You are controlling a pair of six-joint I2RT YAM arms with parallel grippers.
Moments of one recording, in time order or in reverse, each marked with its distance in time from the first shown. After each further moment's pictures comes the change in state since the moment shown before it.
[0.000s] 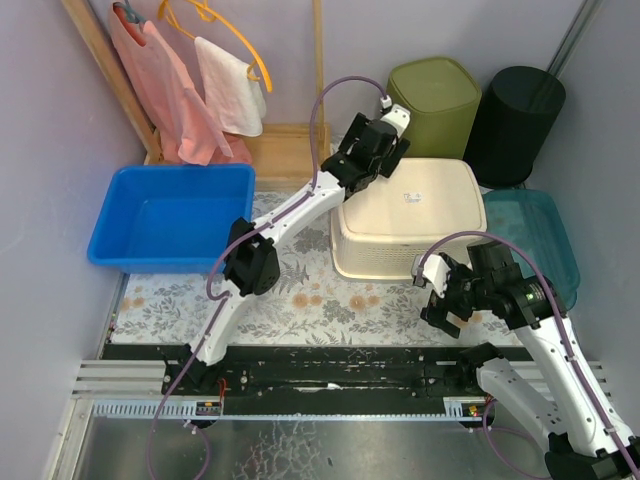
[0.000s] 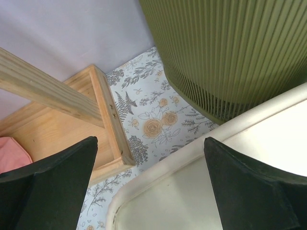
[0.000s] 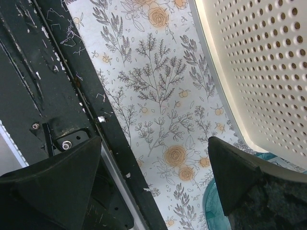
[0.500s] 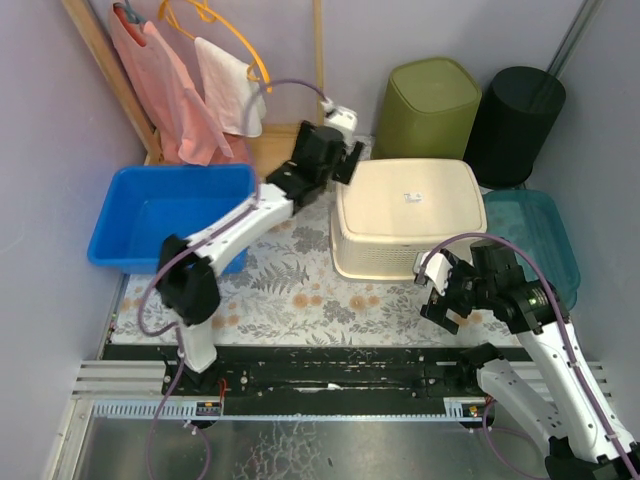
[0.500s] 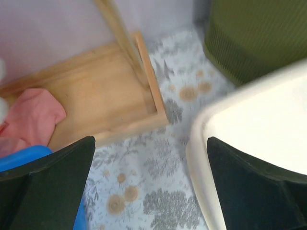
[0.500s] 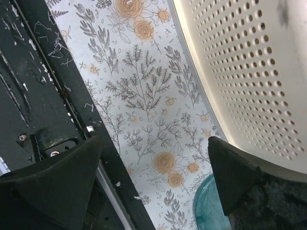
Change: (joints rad) left arm 0.054 -0.444 -0.609 0.148 0.009 -0.073; right arm -0.004 -0.024 -0.006 0.056 0.007 0.009
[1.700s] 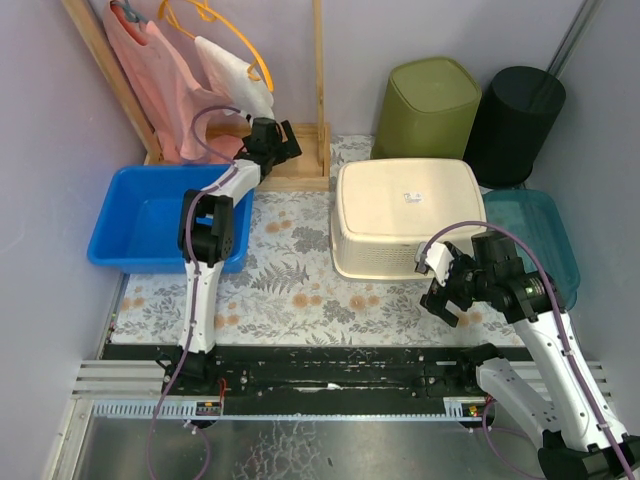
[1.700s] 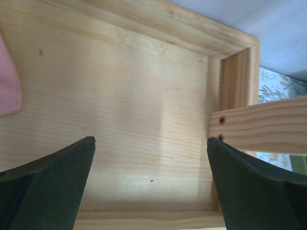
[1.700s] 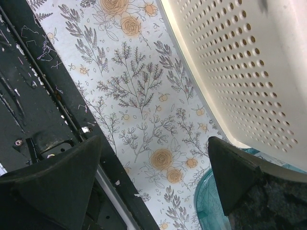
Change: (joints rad) left arm 0.485 0.470 0.190 0.201 0.346 -0.554; right arm -0.061 0.049 0.017 0.019 0.002 0.008
